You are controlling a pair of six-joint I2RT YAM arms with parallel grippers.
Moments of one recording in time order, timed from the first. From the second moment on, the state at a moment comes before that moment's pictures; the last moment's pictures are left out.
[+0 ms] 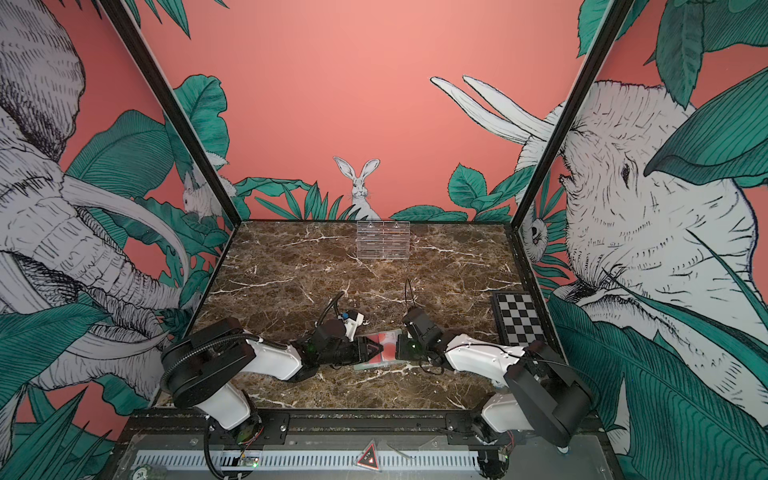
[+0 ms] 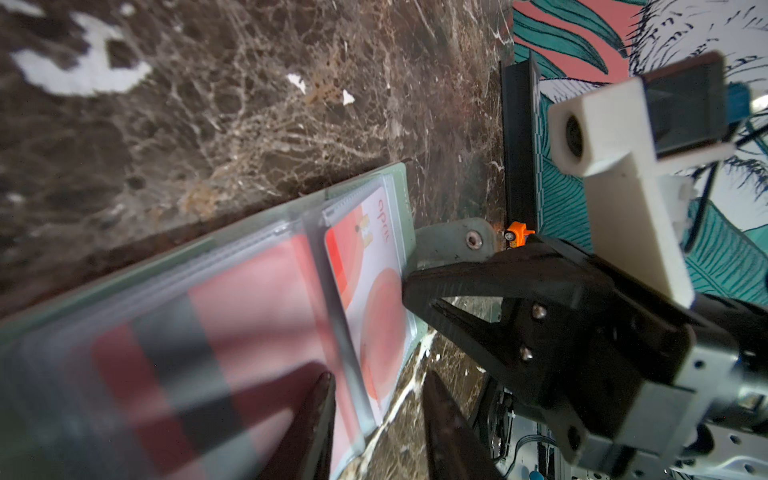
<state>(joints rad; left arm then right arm) -0.95 1.65 0.42 0.68 0.31 -1.08 0.75 1.36 0.51 -0.13 -0.16 0.74</state>
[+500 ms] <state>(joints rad) -0.95 1.72 0.39 0.81 0.30 -1.11 0.75 1.37 0.49 -0.08 -0.18 0.76</state>
